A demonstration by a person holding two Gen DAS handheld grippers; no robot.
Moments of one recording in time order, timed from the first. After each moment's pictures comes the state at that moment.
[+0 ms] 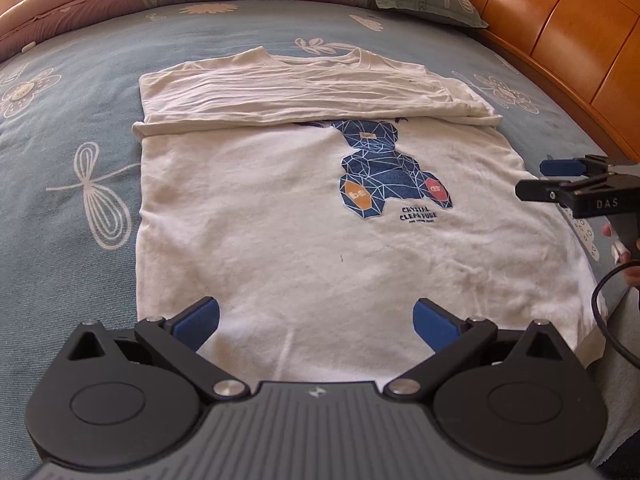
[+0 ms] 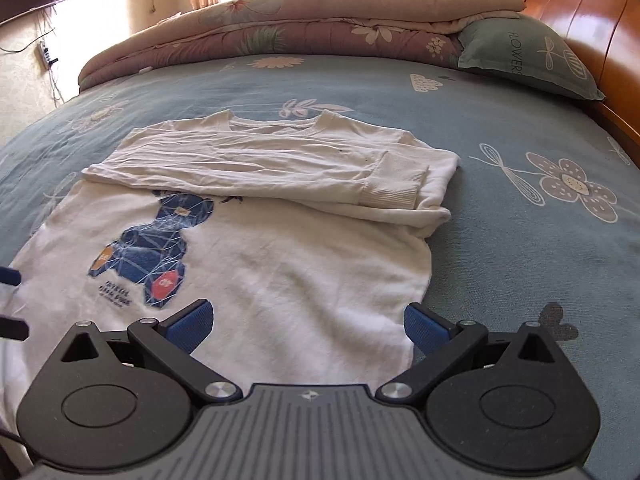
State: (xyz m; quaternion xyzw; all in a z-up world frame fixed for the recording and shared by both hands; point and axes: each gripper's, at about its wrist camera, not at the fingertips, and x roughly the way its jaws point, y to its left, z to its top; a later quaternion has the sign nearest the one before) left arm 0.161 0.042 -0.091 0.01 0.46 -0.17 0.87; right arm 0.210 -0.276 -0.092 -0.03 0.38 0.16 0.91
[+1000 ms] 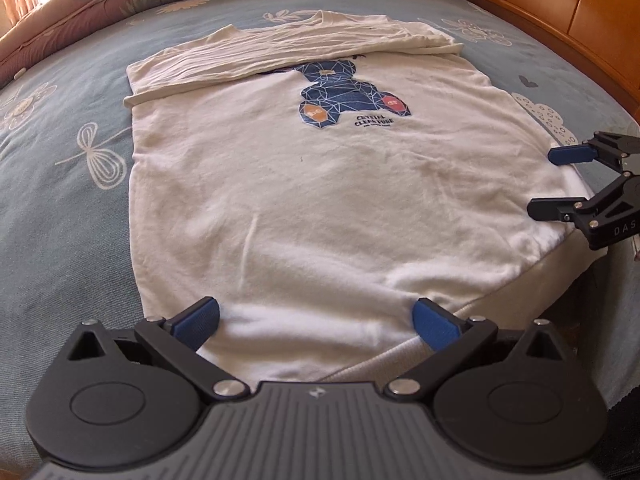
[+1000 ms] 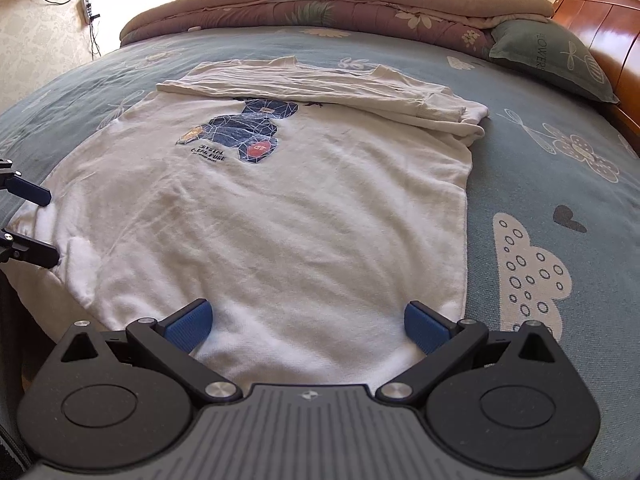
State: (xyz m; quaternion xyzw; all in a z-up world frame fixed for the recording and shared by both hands) left arm 0.096 0.024 -0.102 0.09 0.47 -0.16 0.86; right arm 0.110 -0.261 -0.122 -0.07 0.39 0.18 0.90
